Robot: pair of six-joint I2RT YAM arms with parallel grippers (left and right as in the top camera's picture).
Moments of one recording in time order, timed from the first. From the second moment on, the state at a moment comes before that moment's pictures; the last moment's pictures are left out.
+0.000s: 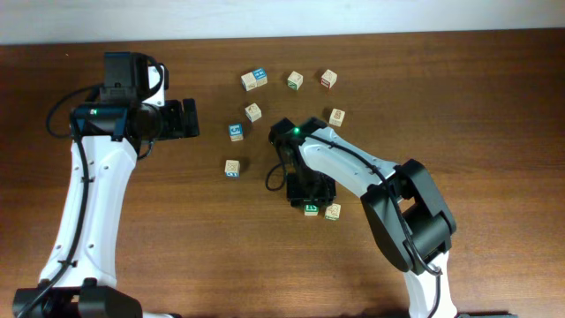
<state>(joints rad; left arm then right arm) -0.01 1.60 1.52 -0.96 0.03 -0.10 0.61 2.15 1.57 -1.21 -0.07 0.62</state>
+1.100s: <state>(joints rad) -0.01 1.60 1.52 -0.96 0.03 -0.10 0.30 2.33 2.25 -1.32 0.08 0.41</state>
